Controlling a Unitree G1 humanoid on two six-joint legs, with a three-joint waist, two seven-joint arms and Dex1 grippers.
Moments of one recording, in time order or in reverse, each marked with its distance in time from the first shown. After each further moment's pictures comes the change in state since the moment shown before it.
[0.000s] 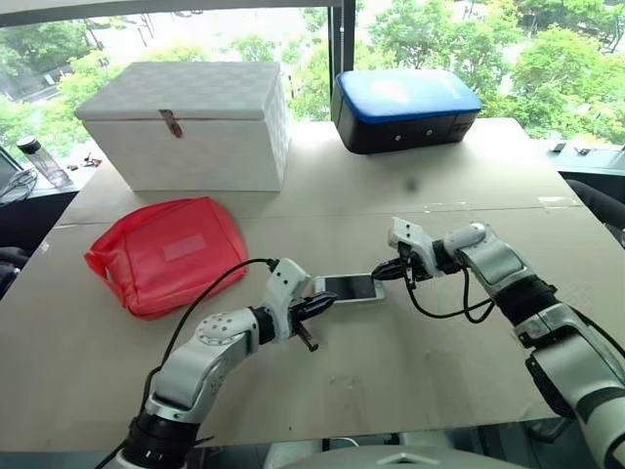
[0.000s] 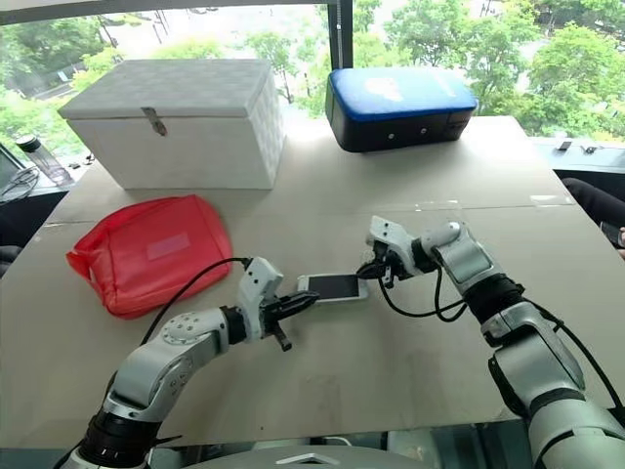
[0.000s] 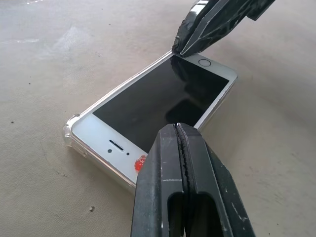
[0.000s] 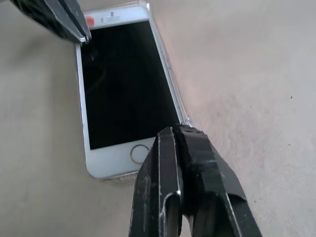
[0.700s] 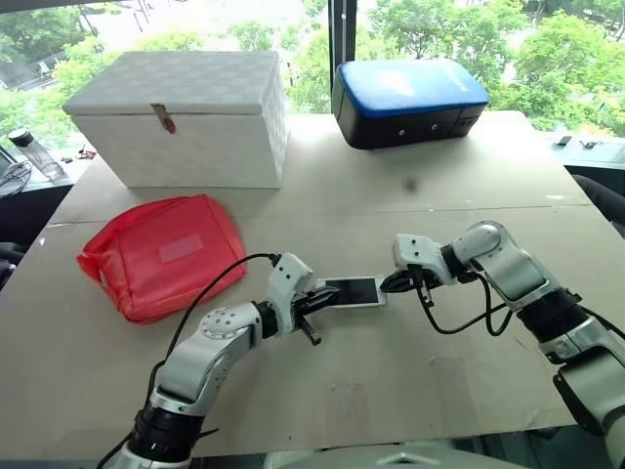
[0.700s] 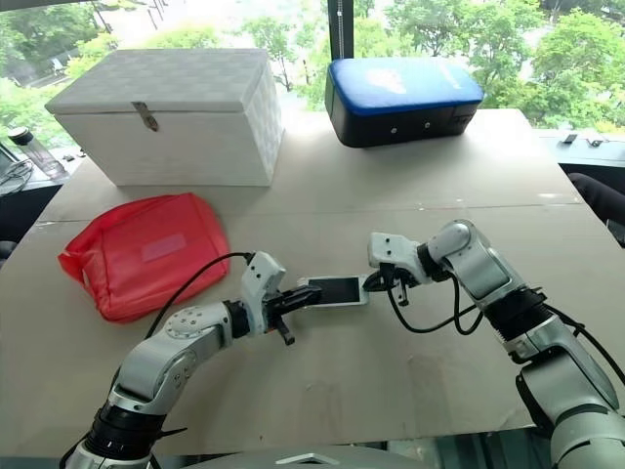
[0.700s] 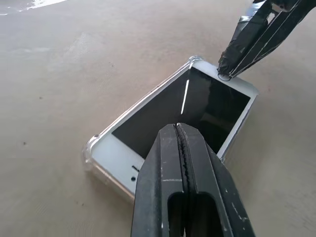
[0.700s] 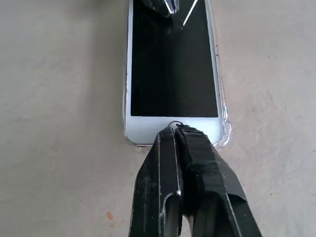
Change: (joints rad) left arm -0.034 -0.011 -0.002 0.020 0.006 0.006 0.001; right arm 0.027 -0.135 0.133 -0.287 -0.169 -0.086 0.089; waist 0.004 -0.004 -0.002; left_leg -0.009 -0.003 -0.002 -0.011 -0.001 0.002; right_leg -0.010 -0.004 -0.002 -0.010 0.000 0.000
